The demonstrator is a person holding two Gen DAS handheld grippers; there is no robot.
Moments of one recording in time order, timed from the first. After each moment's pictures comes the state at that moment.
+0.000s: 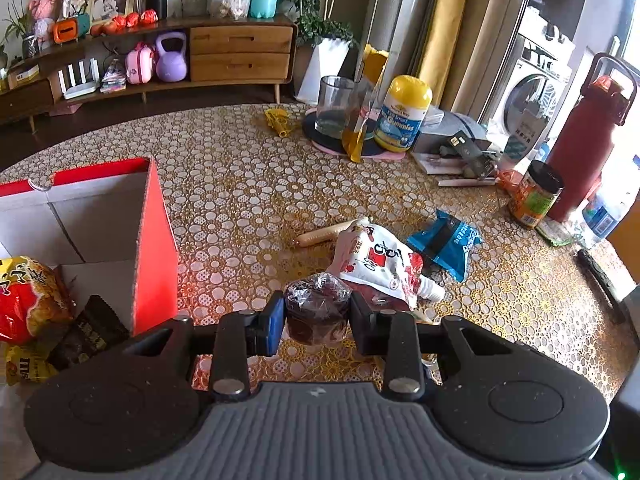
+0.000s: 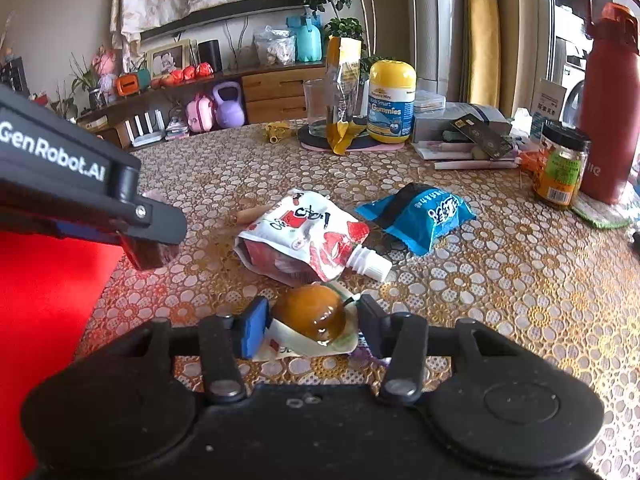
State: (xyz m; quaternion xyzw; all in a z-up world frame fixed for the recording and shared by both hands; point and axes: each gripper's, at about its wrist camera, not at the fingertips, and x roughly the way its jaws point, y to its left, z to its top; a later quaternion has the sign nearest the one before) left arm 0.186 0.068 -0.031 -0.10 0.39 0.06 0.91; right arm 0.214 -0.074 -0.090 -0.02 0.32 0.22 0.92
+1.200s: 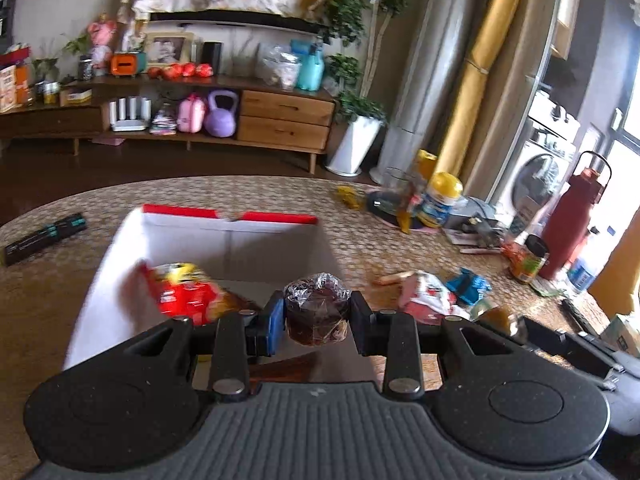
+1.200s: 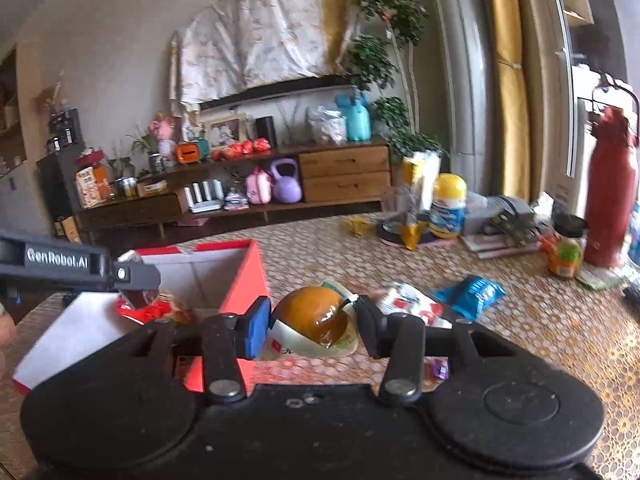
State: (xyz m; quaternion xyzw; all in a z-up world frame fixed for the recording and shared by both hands) left arm 0.036 0.159 0.036 -0.14 0.29 0.11 0.94; right arm 0.103 -0.054 0.014 0.01 0.22 0.29 0.93
